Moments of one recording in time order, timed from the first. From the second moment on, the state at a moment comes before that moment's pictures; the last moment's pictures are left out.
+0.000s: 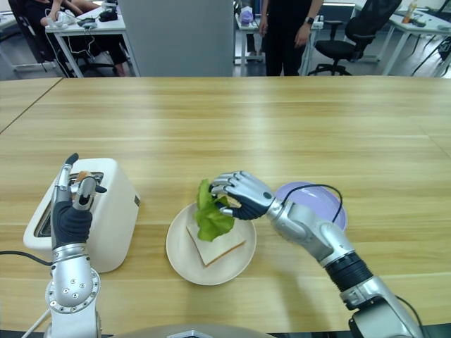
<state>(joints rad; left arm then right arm) 0.37 0.00 0.05 -0.80 0.53 0.25 0.15 -0.30 -0.49 0.45 0.10 -0.67 -0.66 -0.03</state>
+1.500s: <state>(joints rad) 0.36 0.02 0.07 -0.82 0.56 0.23 0.12 -0.29 -0.47 0.33 0.19 -0.51 -0.44 0.07</state>
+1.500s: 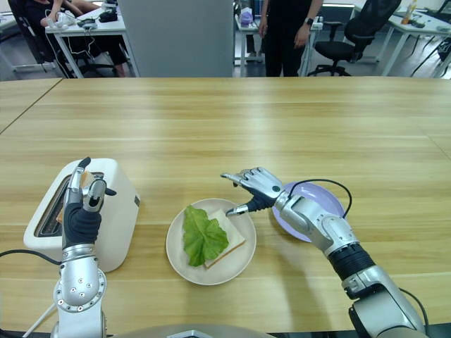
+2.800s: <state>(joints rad) 0.44 0.22 0.28 -0.59 1.01 0.27 0.07 0.18 -0.23 0.10 -0.25 0.33 0.05 0.36</state>
